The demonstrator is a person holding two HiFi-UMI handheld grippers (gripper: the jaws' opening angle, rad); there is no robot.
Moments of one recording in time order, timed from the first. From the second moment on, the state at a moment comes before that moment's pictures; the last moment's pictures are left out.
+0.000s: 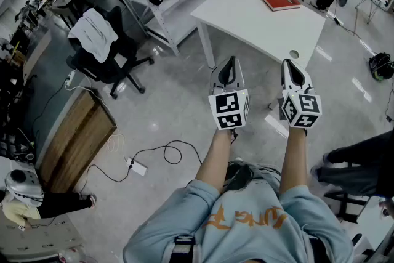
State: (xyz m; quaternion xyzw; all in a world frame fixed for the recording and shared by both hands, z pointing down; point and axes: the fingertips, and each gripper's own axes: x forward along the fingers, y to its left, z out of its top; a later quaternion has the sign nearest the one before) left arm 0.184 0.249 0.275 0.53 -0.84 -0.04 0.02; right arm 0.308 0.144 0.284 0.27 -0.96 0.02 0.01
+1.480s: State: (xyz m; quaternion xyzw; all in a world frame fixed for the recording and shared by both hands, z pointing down) left arm 0.148 0.192 0.252 0.54 -0.84 0.00 -0.01; right arm 0.293 0.076 0.266 0.27 -0.96 0.05 -0.04
